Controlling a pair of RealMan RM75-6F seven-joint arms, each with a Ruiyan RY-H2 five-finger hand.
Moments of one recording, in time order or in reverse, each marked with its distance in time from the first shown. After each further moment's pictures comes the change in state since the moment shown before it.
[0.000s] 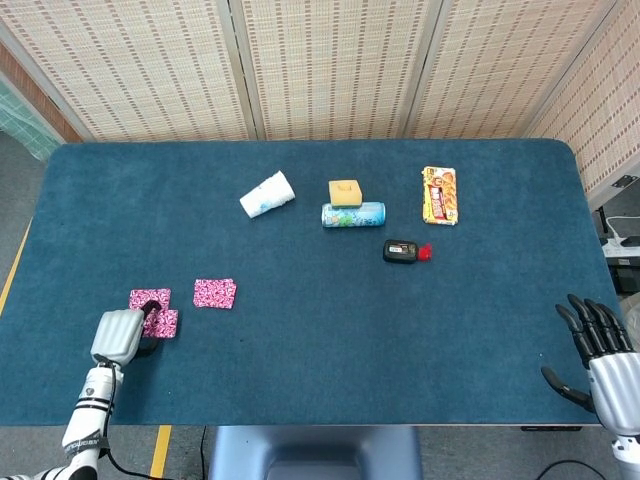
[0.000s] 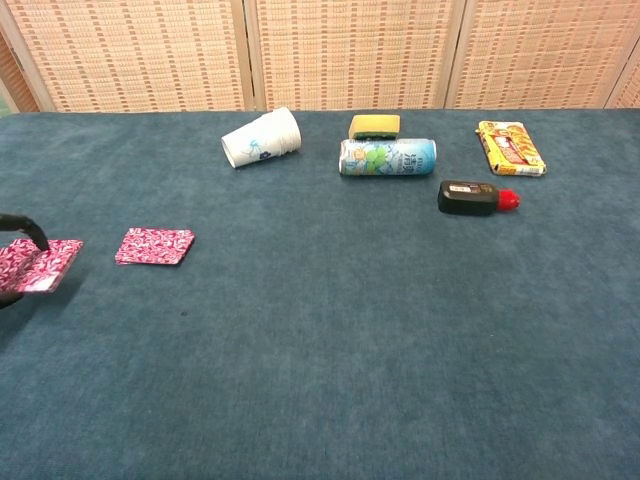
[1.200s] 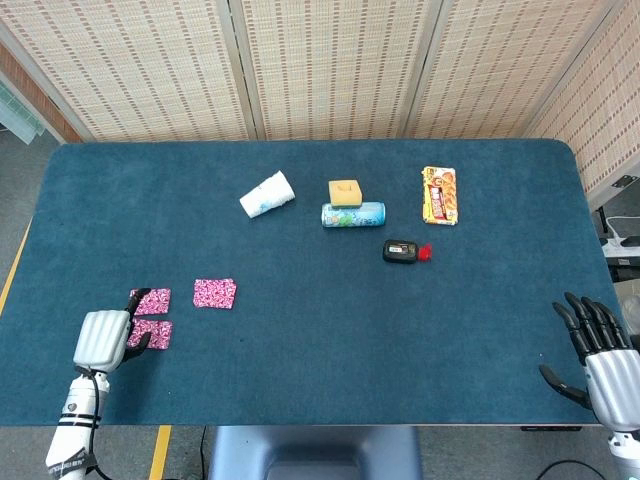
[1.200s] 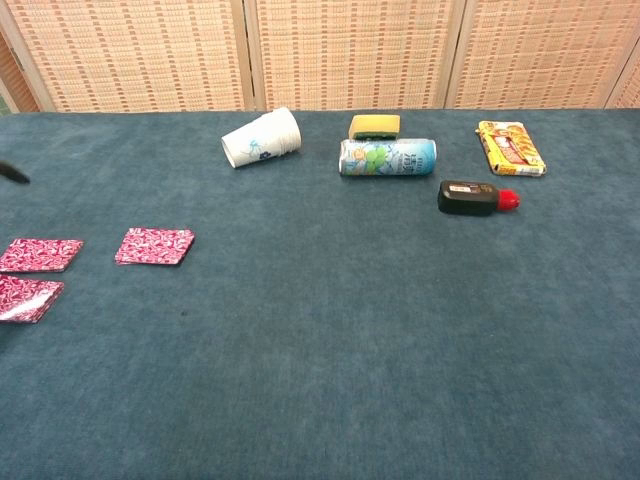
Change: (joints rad) left arm 0.105 0.050 -0.038 -0.065 0.258 0.158 -0.045; right arm 0.008 0.003 0.002 -0.013 0.011 -0.027 -0.013
